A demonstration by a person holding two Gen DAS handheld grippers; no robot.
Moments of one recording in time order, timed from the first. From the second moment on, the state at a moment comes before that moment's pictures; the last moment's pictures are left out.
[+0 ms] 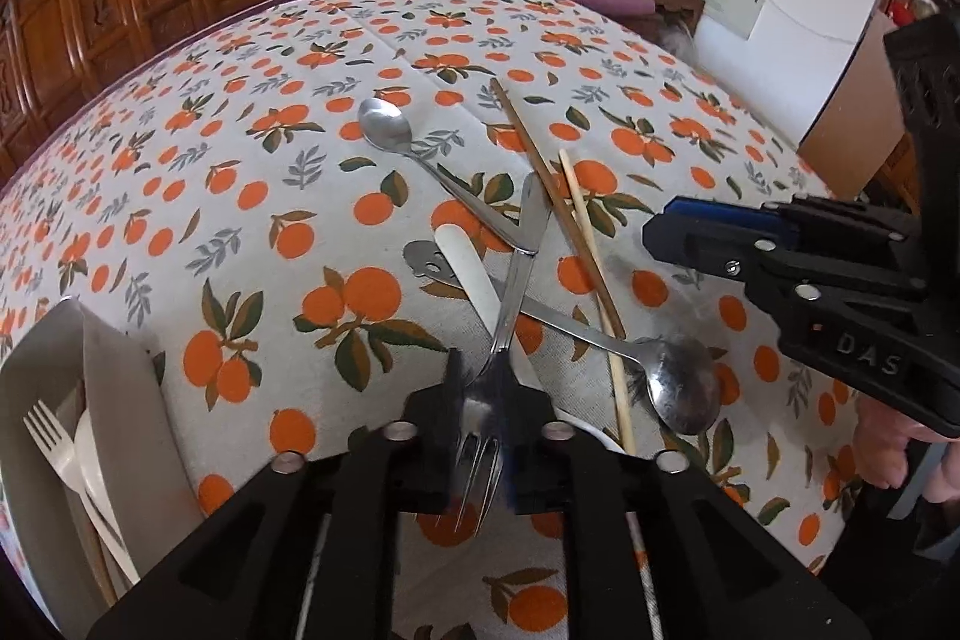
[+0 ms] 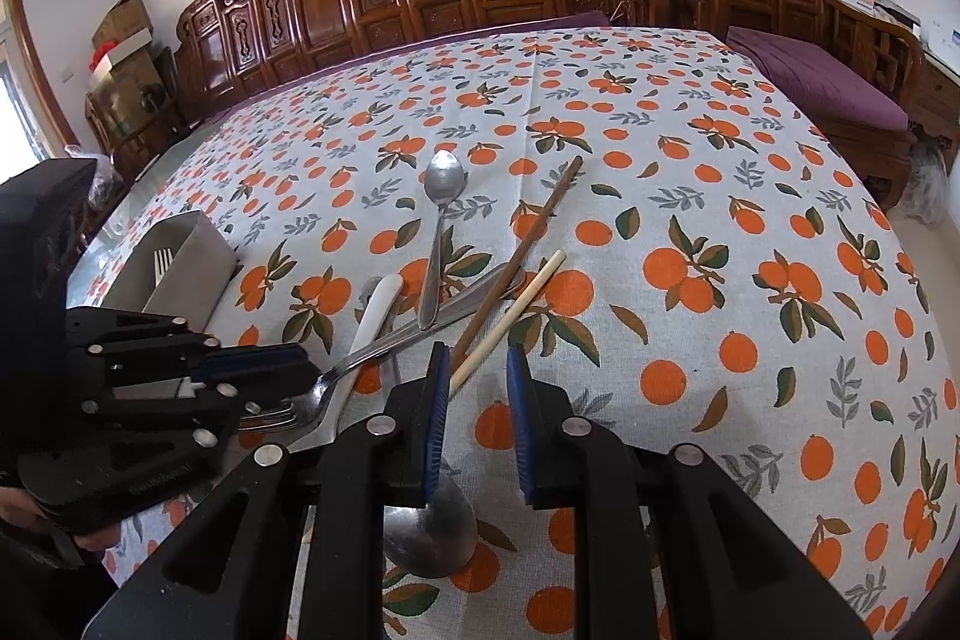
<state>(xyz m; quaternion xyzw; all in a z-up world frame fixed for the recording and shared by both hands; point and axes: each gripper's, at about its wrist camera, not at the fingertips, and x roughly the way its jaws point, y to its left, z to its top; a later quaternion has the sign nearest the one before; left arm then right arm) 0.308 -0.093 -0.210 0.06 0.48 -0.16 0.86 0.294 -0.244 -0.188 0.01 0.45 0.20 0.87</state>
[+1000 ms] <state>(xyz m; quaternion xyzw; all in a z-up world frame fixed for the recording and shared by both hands) 0.299 -0.097 -0.204 0.06 0.49 -0.17 0.85 0.293 -0.248 -0.185 0.02 0.45 0.20 0.87</state>
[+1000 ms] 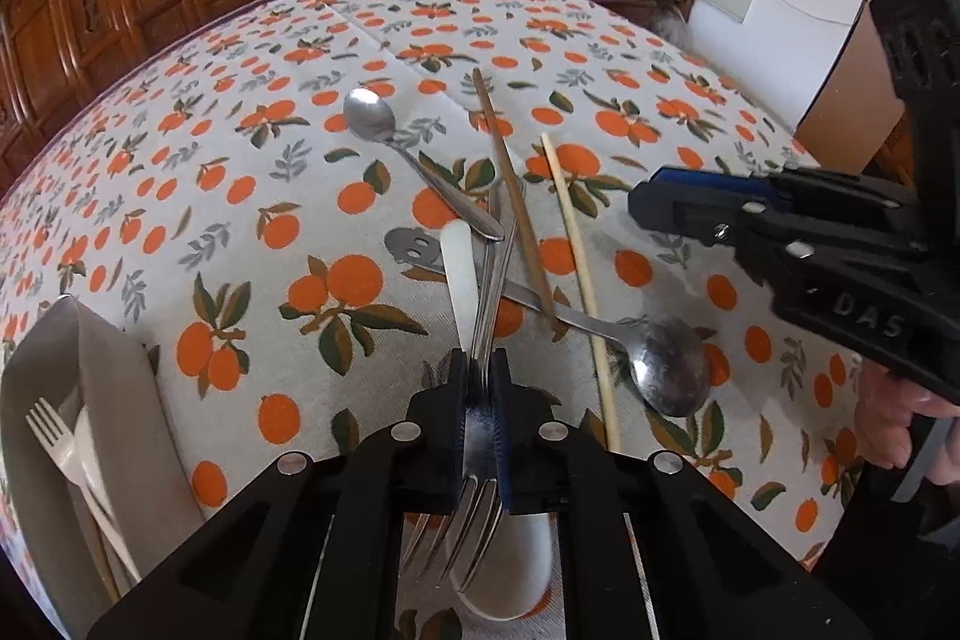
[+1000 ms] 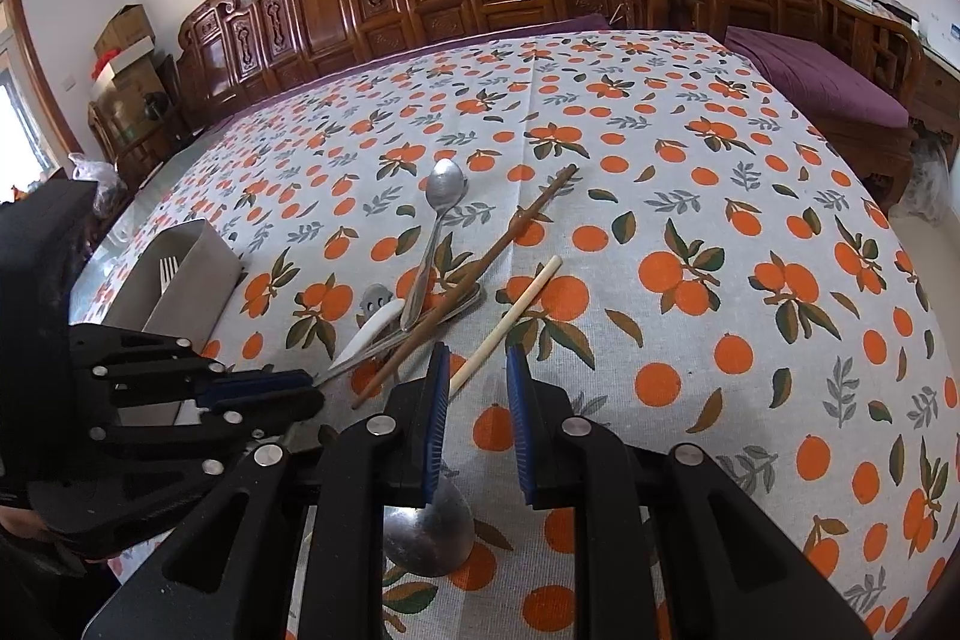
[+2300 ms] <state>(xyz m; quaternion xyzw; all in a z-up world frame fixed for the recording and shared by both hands) 0.236 -0.025 -0.123 0.01 0.40 -0.11 0.91 0.274 -0.160 -0.194 -0.02 0.46 0.26 0.85</state>
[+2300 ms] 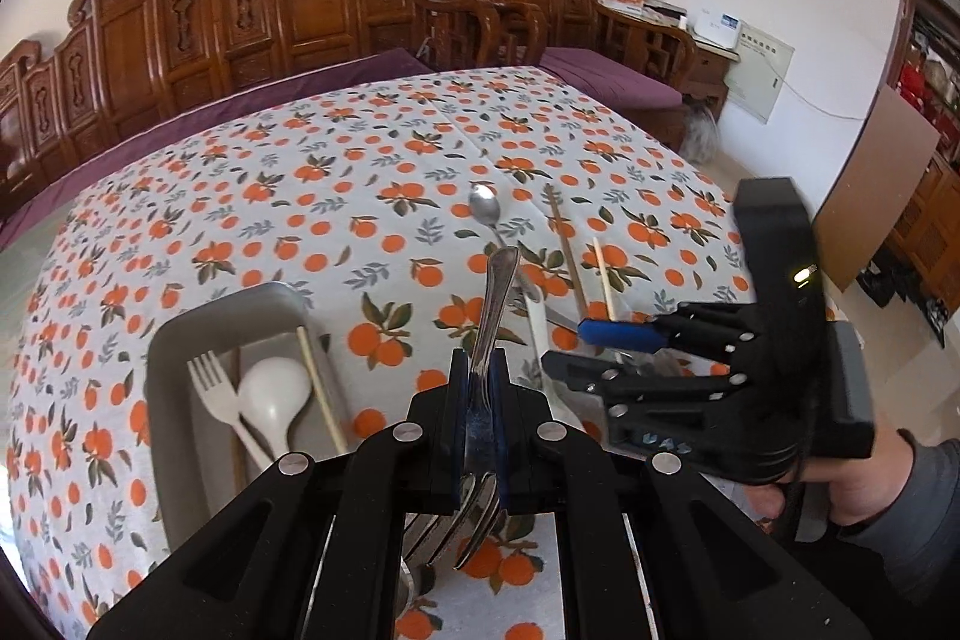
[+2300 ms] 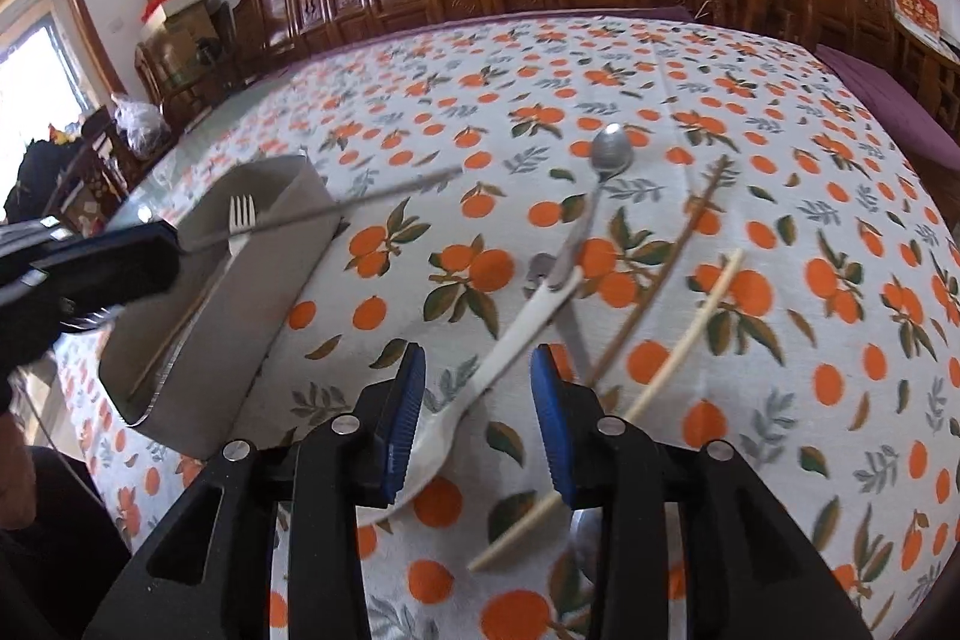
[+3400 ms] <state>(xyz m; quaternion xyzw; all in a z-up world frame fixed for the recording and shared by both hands) 0.218 0.027 -0.120 -0.01 0.40 -0.06 0.92 0.255 -0.123 -0.193 -0.08 0.46 0.30 0.83</state>
